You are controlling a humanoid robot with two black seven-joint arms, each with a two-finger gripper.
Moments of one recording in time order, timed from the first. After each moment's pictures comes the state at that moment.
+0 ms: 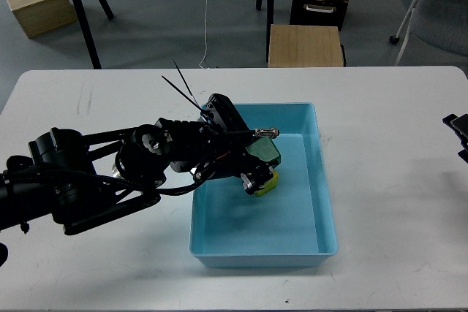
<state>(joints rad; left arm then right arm) -0.98 0.22 -0.26 -1.35 2.11 -0.49 0.02 1.00 -1.02 -0.46 1.49 -0.17 -0.49 0.47</state>
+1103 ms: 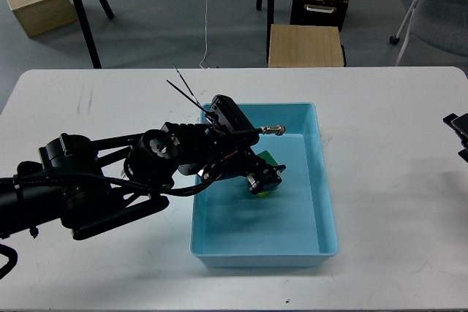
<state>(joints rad) -0.97 0.18 -0.29 -1.34 2.05 -0.49 0.11 1.00 -1.02 -0.46 1.49 -0.17 -0.49 0.47</state>
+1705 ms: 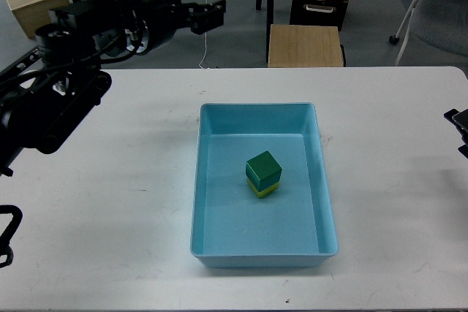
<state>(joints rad) -0.93 0.22 -1.14 -0.98 1.95 -0.49 0.11 1.00 -1.03 -0.44 1.49 -0.17 -0.49 0.47</state>
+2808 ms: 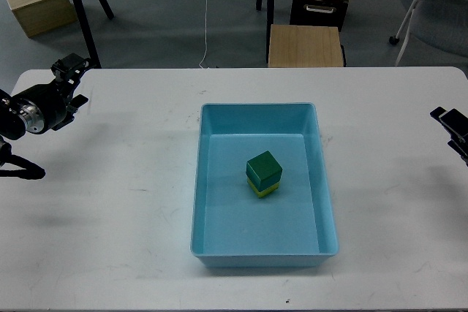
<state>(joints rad) -0.61 0.33 -1.23 -0.81 1.25 -0.42 0.11 1.00 -1.02 -0.43 1.48 -0.33 -0.49 0.48</state>
